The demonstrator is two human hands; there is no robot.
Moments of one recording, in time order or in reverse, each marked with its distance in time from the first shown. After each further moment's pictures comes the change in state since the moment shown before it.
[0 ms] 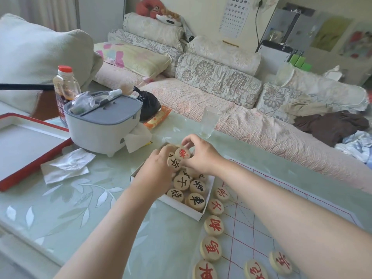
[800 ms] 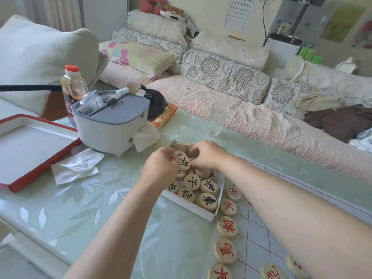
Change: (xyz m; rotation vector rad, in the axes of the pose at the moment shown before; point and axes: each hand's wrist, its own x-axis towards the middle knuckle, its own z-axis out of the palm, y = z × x) left_hand 0.006 0.000 -0.011 -0.385 0.061 -0.373; right_hand 0.027 0.008 0.013 -0.327 -0.132 0.129
